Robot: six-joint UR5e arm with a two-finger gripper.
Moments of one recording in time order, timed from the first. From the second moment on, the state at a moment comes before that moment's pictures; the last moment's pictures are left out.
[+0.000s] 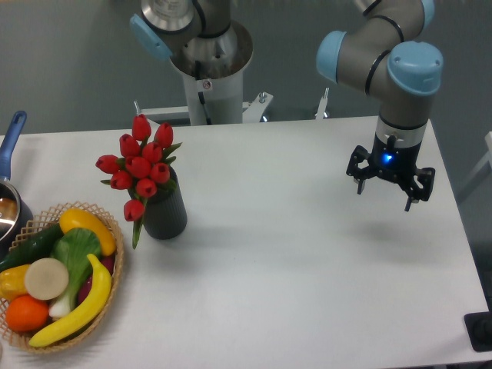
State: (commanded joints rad) arm 2.82 -1.89 -1.69 -0.90 1.44 1.33
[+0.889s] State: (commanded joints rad) arm 2.75 -1.79 -1.91 -0.81 0.75 1.34
